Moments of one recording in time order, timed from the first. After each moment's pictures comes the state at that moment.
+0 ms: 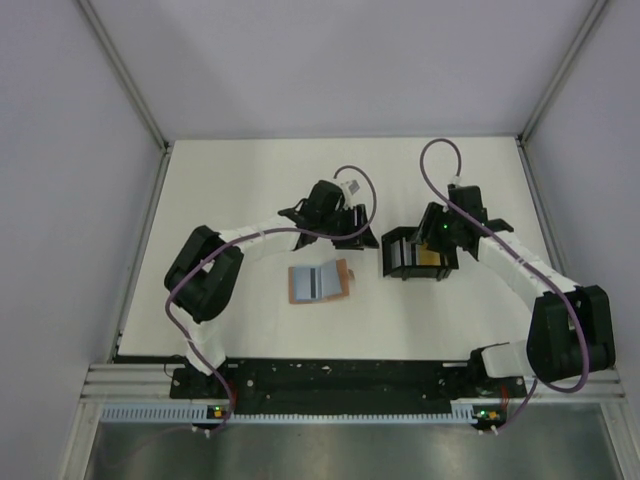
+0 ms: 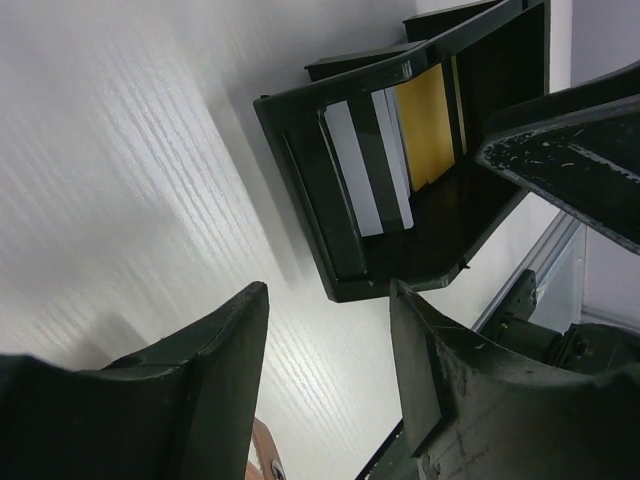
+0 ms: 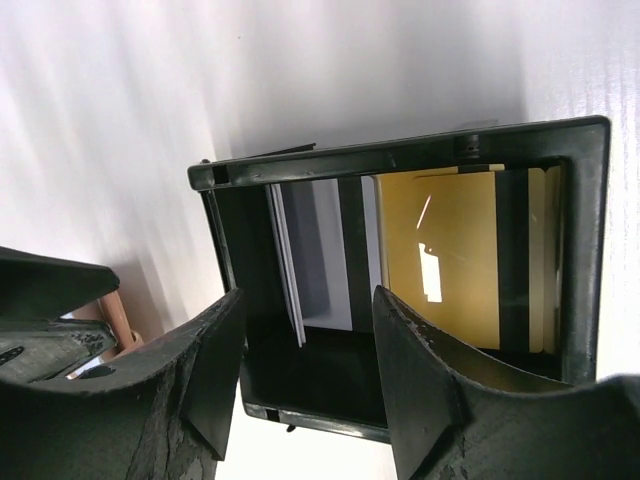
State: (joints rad) left arm -0.66 1.86 1.24 -0.06 0.42 -0.68; right arm 0.21 1.35 0.87 -0.40 -0.13 0.56
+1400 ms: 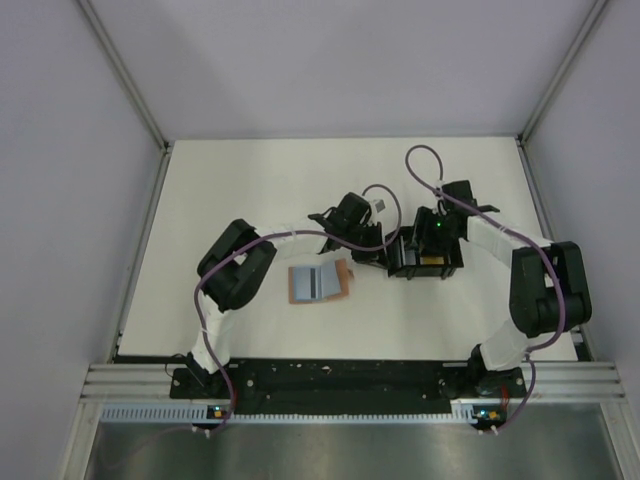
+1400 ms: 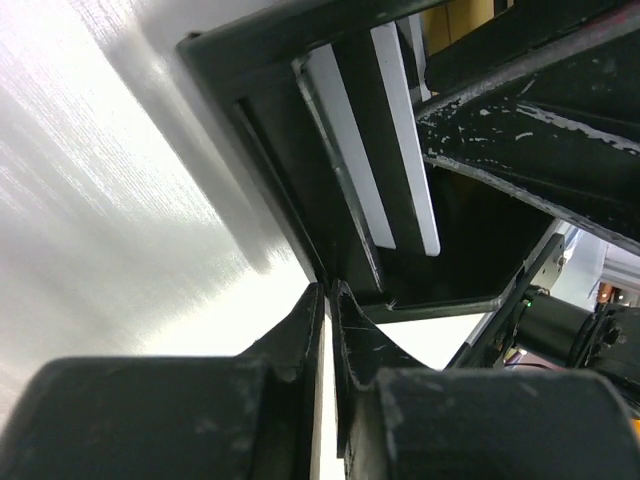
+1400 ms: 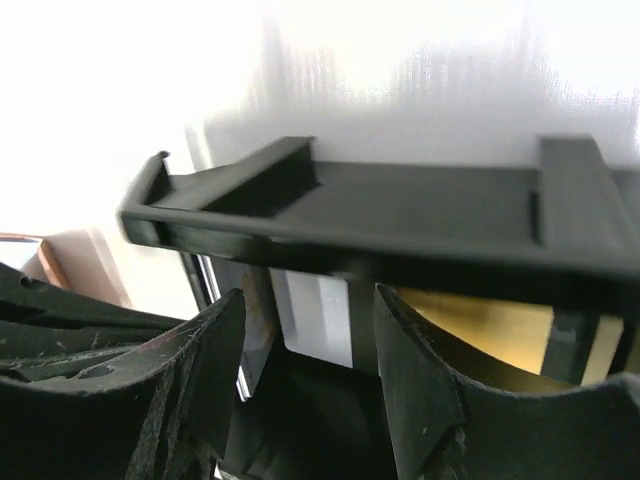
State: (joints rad) left arm -0.77 2.08 1.38 -0.13 0.48 -0.68; right arm 0.16 1.62 0.97 -0.44 -0.30 0.42
